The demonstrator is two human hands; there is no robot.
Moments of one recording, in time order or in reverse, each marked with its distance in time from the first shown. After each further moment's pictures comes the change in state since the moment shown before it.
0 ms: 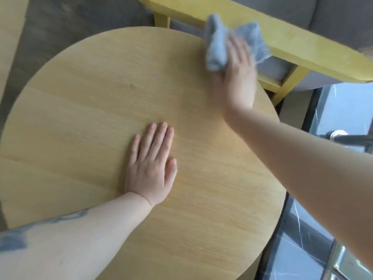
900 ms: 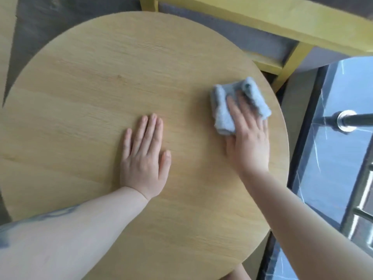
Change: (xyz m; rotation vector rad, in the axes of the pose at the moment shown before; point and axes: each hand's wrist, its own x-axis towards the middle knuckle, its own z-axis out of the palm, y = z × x) left_hand -0.002 0.000 0.005 -0.019 0.082 -0.018; right_hand -0.137 0.042 -0.025 -0.079 -0.125 0.097
